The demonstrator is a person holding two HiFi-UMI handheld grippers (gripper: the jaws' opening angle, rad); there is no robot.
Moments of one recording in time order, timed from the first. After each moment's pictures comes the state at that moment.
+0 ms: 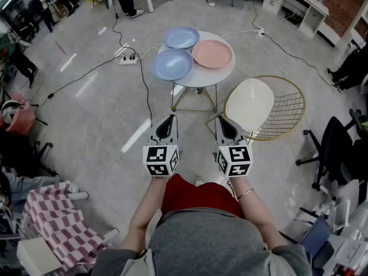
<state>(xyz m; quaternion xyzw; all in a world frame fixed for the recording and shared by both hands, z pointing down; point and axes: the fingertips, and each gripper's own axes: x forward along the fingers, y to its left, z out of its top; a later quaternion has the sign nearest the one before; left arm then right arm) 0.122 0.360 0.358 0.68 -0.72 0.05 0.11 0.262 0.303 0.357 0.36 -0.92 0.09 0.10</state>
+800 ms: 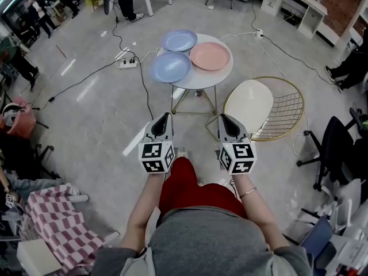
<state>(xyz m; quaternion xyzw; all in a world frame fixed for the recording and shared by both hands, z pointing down) 0.110 0.351 0.354 0.67 -0.73 0.05 0.11 0.278 0.286 0.354 0.37 -0.92 0.11 0.08</state>
